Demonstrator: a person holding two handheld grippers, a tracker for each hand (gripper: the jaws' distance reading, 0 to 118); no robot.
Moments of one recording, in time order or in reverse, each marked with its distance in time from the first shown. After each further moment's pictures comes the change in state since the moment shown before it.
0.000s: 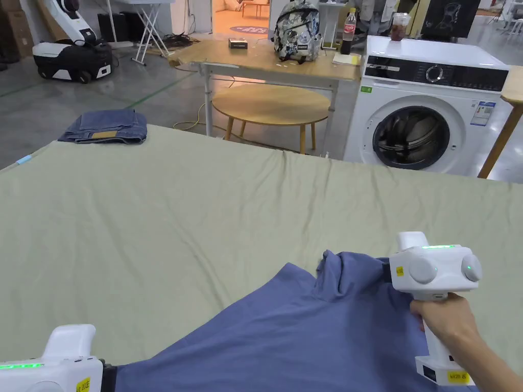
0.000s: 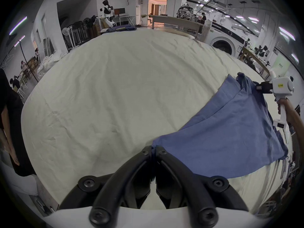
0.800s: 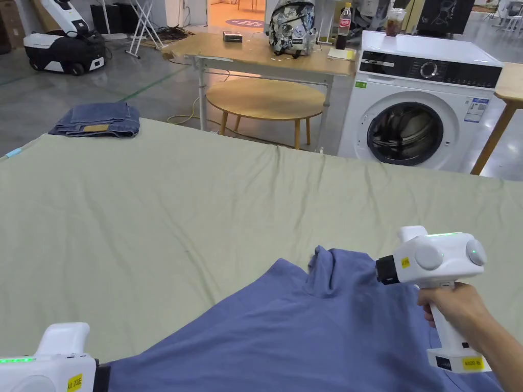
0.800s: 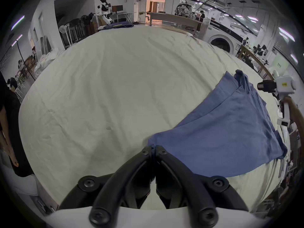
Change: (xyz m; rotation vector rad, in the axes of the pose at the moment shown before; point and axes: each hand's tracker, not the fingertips) left arm -0.002 0.003 -0.009 -0.052 -0.015 -0.002; right arm 0.030 0.017 -0.038 -0.140 0.026 0.072
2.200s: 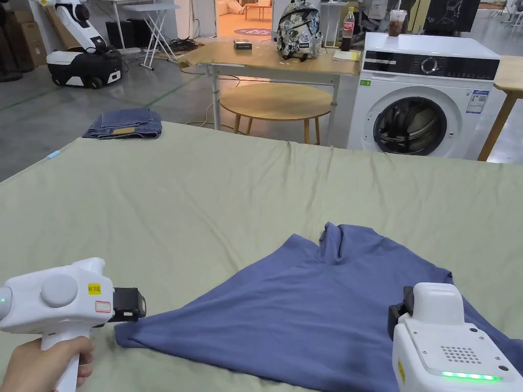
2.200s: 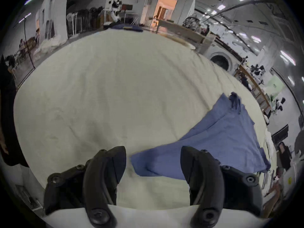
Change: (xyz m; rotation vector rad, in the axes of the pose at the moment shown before) left arm -0.049 0.024 0.009 -0.018 -0.072 0.135; right arm -0.143 -0.230 0.241 0.569 -0.143 -0.129
